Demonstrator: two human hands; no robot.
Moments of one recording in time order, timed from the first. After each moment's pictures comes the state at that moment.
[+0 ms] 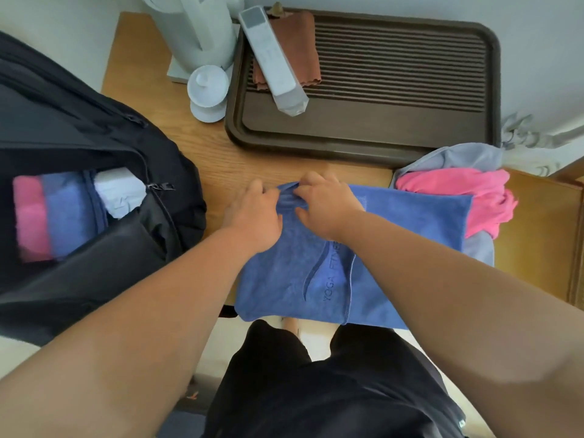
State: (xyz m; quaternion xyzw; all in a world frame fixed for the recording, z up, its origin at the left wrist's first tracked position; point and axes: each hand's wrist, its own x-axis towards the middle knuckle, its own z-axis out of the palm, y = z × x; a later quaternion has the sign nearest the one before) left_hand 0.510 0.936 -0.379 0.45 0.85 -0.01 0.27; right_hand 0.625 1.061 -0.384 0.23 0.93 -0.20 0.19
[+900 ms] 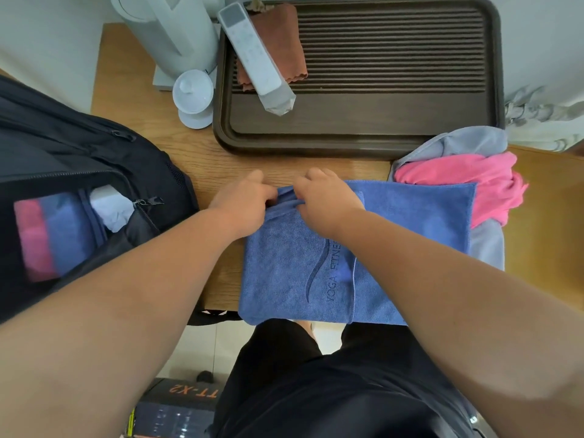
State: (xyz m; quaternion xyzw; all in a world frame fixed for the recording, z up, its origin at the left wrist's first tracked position) left_hand 0.476 0.958 -0.372 0.56 0.78 -0.07 0.27; right_hand 0.626 1.066 -0.387 0.27 0.92 -0.25 0.13
